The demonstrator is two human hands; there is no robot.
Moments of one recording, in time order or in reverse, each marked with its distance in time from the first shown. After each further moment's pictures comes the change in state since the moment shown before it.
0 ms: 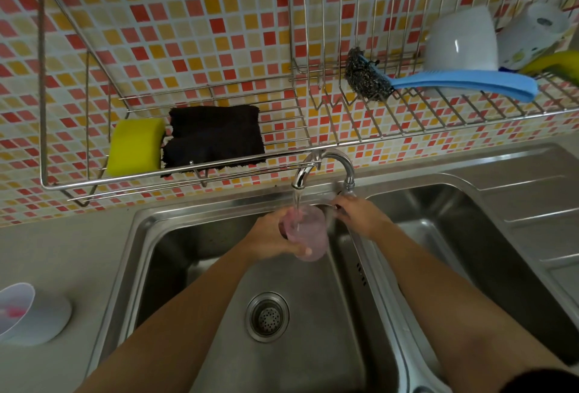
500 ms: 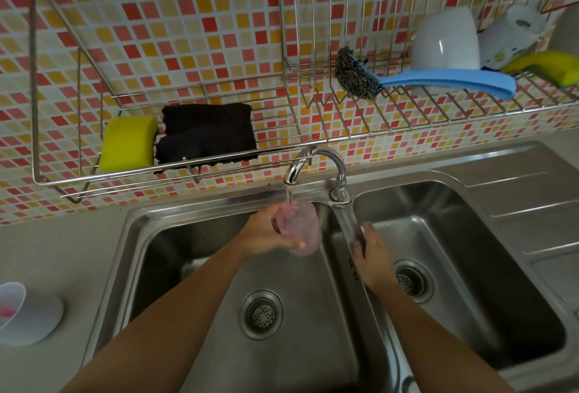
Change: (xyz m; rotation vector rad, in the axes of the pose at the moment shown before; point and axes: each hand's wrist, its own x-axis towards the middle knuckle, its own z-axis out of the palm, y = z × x) left_hand 0.003 -0.002 0.000 -0.005 0.013 0.008; right_hand -0.086 0.002 0.073 0.500 0.322 0.441
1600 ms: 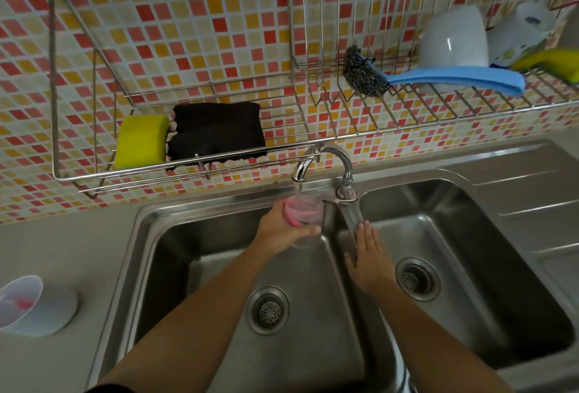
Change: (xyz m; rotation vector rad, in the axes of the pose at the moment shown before) left_hand -0.006 0.013 0.022 -0.168 0.202 -0.099; right_hand -0.013 -0.012 0.008 -0.539 -0.169 -0.087
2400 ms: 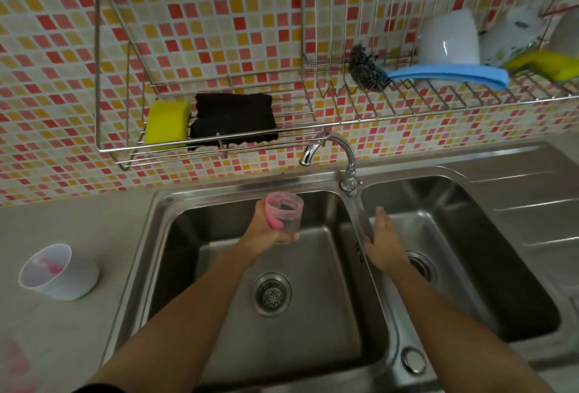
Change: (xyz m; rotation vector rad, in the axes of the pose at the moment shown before) left_hand -0.035 -0.034 -0.023 -0.275 -0.021 0.043; right_hand -0.013 0.009 -0.039 0.358 0.030 0.059
